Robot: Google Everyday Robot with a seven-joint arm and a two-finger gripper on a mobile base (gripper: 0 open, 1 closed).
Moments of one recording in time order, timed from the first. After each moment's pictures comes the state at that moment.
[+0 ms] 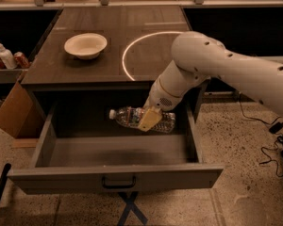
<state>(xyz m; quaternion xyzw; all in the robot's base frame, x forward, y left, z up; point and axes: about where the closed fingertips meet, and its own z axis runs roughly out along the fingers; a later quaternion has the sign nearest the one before) 0.549 -0.022 0.742 -0.62 0.75 0.17 0.17</state>
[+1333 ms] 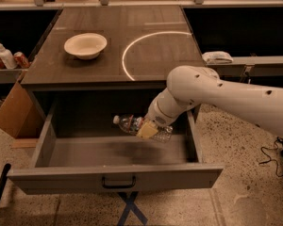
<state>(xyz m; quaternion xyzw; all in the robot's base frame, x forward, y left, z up) 0.562 -0.026 0.678 -0.56 0.79 0.12 0.22</state>
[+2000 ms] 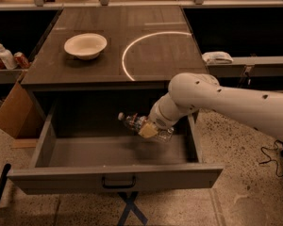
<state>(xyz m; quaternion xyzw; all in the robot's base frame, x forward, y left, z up) 0.574 -0.031 0.658 -0.52 0.81 0.12 0.23</state>
